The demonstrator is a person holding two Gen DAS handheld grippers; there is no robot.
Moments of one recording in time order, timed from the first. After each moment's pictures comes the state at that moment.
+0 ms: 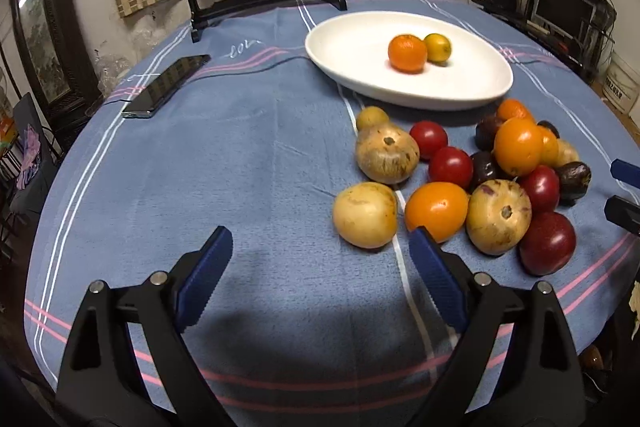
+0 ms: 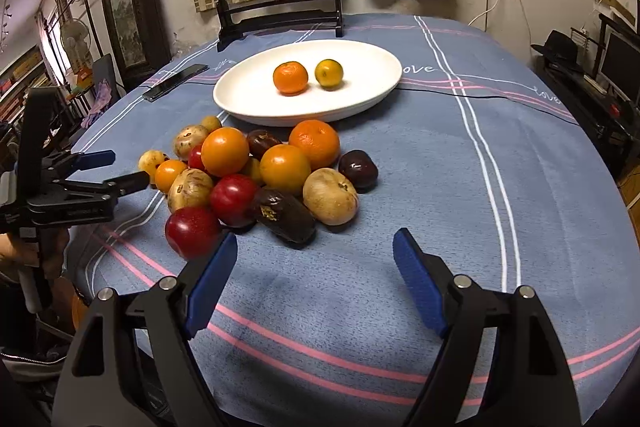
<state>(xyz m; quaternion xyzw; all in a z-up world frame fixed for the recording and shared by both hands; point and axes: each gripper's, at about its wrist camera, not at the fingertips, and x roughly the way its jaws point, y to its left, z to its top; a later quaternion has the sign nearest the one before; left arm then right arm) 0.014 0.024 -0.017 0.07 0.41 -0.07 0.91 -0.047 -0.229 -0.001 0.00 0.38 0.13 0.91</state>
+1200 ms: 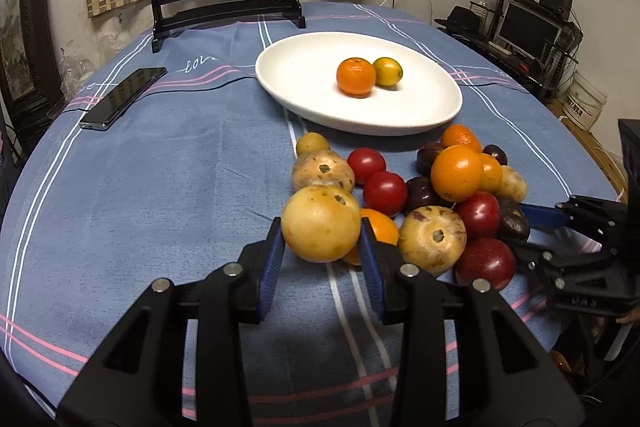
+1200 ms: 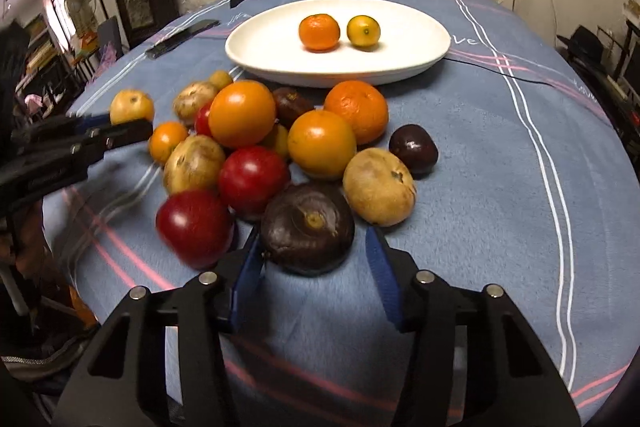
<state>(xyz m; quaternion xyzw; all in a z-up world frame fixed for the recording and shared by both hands) 0.012 0.012 -0.007 0.02 0.39 -0.15 0.91 -0.016 -0.198 -0.031 -0.02 0.44 0.15 0.88</state>
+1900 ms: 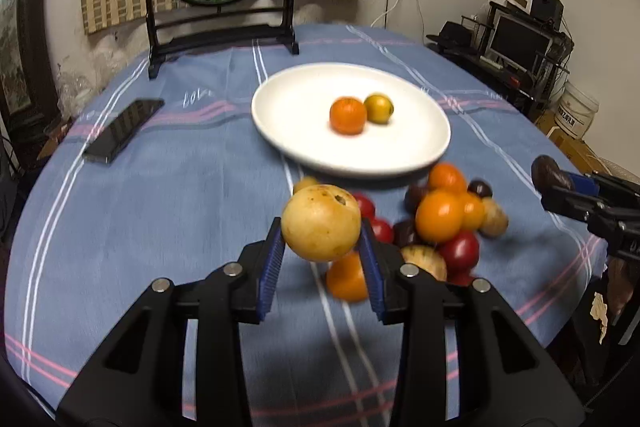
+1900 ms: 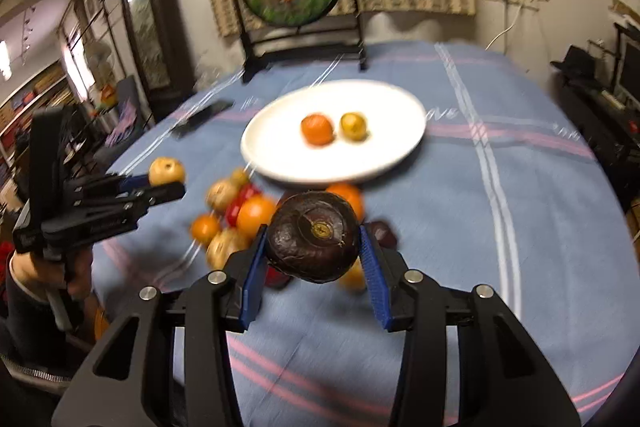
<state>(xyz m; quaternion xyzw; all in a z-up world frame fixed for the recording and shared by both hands) 0.022 0.008 0.028 0.02 0.36 -0.16 0.92 -0.026 -0.228 0.045 0.03 0.34 0.17 0.92</state>
